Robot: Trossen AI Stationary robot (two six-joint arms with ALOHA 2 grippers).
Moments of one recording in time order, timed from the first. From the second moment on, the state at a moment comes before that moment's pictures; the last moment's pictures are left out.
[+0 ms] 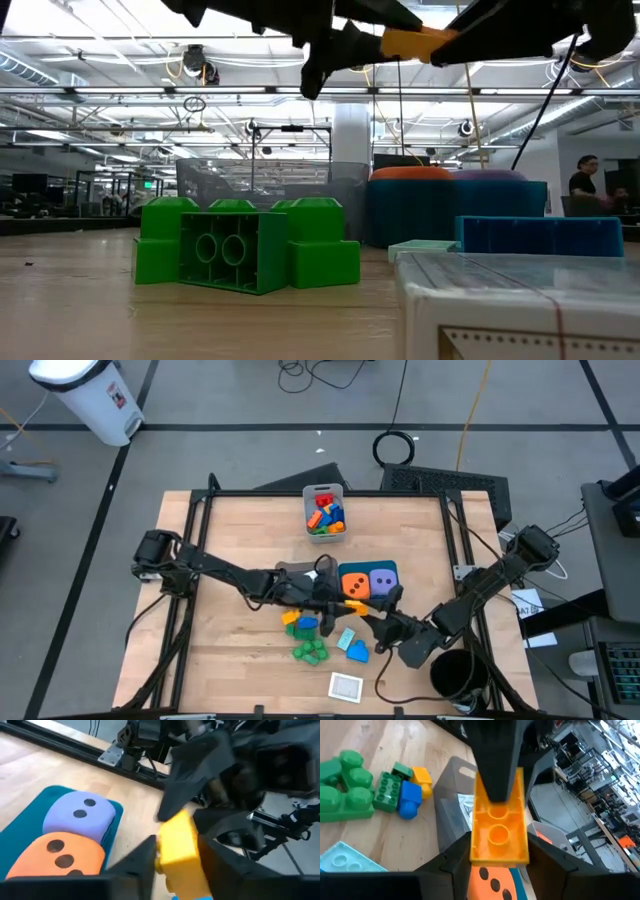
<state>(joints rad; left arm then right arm) -0.22 1.77 1.12 0.37 -0.12 -0.43 0.68 1.49 0.84 -0.04 1.05 -0.07</state>
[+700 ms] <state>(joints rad) 0.01 1.49 1.12 0.07 -0.64 -0.22 0.72 1.31 0.82 -0.06 0.90 0.15</state>
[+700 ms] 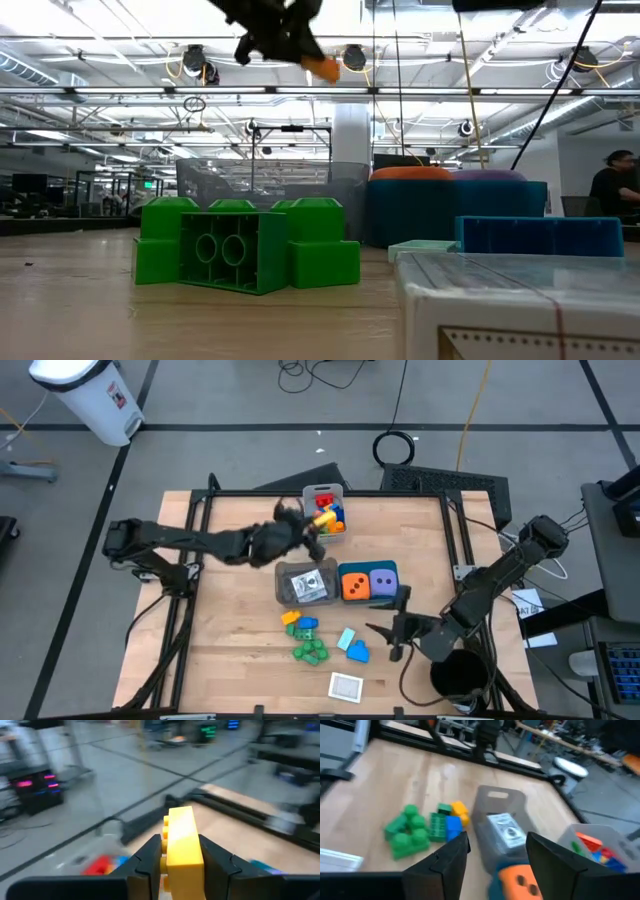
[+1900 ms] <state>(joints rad) 0.52 1.80 1.12 0.18 -0.12 -0.33 0.63 1.12 0.38 0.43 0.91 0.13</state>
